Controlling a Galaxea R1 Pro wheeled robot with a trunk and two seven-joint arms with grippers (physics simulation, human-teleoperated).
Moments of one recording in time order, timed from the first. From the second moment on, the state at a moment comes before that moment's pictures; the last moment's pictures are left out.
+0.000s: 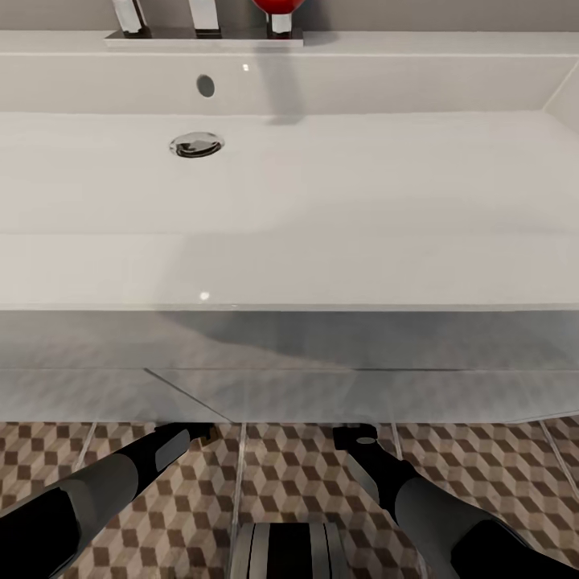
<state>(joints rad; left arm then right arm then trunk) -0.90 0.12 -1.06 -0.25 1.30 0.09 0.25 -0.79 0.09 0.51 -0.27 -0.39 0.08 -0.26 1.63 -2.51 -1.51</state>
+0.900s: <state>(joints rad) -0.90 0.12 -1.06 -0.25 1.30 0.09 0.25 -0.79 0.09 0.51 -0.27 -0.39 0.08 -0.26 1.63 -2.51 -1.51</state>
